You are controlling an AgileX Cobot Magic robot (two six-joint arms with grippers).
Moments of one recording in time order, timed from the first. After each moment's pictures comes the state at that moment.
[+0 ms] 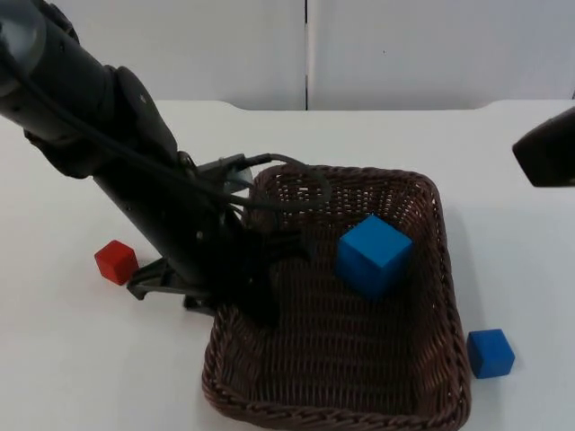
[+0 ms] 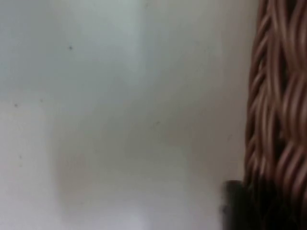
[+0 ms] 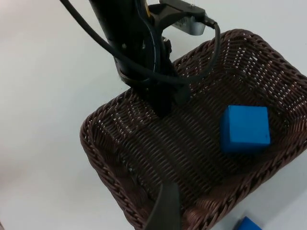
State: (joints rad) right arm 0.80 1.04 -0.83 0.01 0.61 -0.09; left arm -0.43 2.09 -1.08 -0.74 0.53 0.25
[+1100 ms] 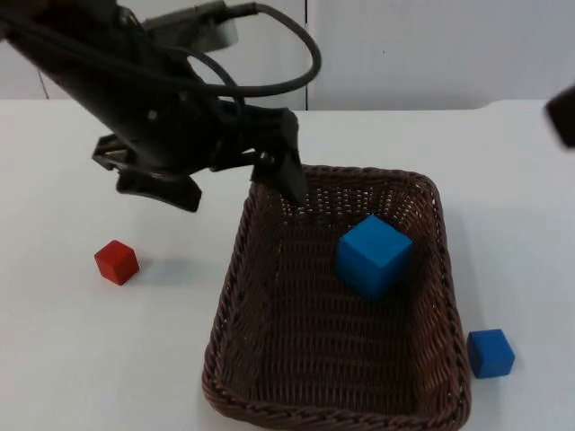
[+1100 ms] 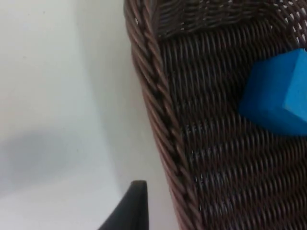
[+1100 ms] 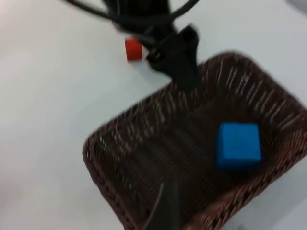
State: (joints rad) right arm 0.80 0.94 -0.83 0.00 0.61 -0.09; left arm -0.43 1.75 -1.05 -0.55 0.53 0.25
